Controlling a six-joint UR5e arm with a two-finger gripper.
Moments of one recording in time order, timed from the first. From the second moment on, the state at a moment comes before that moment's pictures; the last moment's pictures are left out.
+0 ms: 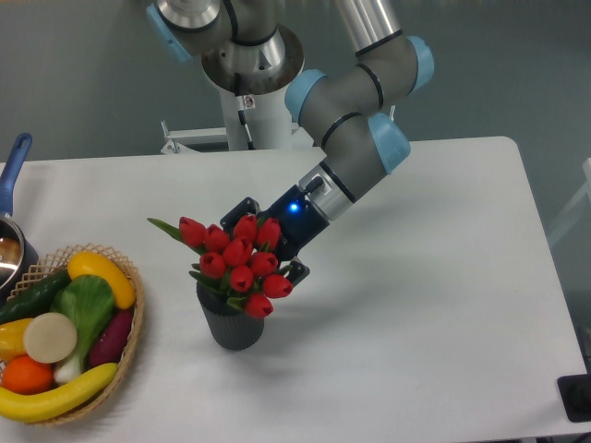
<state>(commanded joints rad) 2.61 -1.87 -1.93 -0.89 0.42 1.53</state>
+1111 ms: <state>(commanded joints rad) 2.62 -1.80 -1.91 -0.90 0.37 1.34</state>
